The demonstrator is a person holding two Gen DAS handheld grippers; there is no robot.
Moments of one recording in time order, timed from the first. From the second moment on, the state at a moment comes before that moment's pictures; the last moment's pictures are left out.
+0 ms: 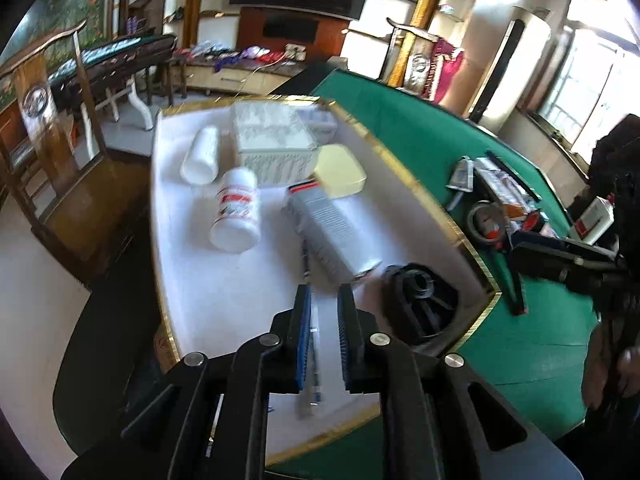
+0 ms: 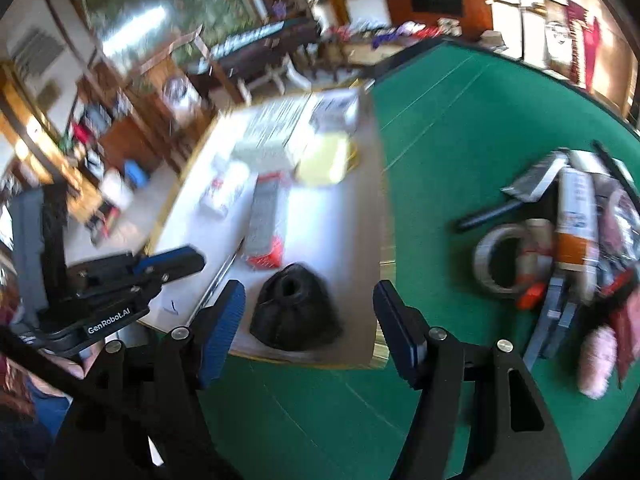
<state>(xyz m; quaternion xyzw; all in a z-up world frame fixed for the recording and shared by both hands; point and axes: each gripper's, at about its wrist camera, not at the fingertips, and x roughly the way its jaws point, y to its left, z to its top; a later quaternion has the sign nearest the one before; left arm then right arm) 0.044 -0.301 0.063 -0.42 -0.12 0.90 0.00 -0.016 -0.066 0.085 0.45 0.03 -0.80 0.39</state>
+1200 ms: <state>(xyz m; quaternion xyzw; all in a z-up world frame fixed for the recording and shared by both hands) -0.051 -0.067 0.021 -0.50 0.02 0.85 0.15 -0.055 0.117 0.053 0.45 -0.06 -0.86 0.24</state>
